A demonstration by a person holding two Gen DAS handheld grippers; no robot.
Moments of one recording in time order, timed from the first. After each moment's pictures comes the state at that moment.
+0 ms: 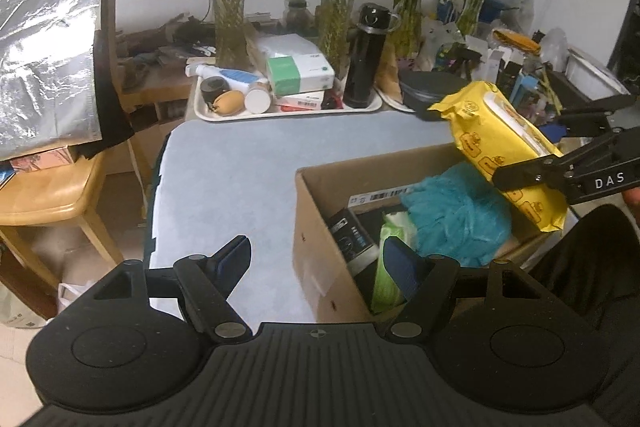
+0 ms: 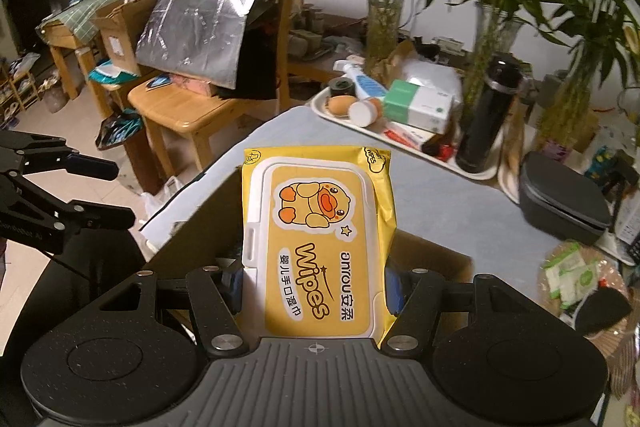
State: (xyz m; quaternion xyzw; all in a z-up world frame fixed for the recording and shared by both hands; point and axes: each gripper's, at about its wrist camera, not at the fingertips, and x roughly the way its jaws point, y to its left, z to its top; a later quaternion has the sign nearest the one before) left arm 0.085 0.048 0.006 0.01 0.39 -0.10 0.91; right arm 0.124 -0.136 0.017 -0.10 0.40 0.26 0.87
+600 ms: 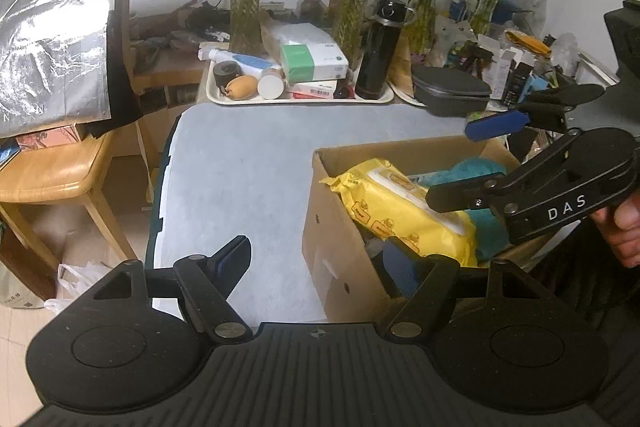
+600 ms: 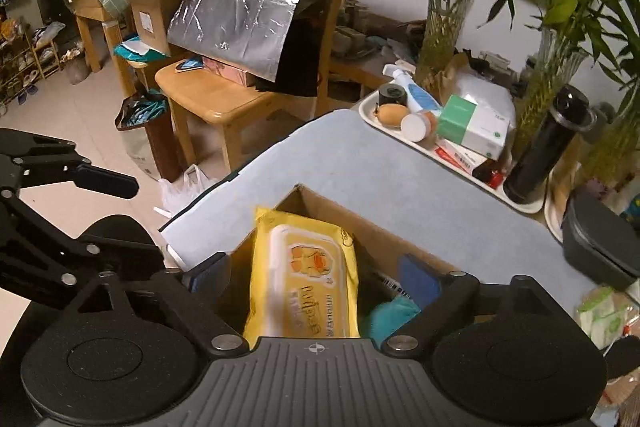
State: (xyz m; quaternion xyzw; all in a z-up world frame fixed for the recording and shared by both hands) left arm 0.079 0.062 -0.001 -0.01 0.40 -0.09 0.91; right arm 0.138 -0.071 -0.001 -0.13 0.40 0.29 0.86
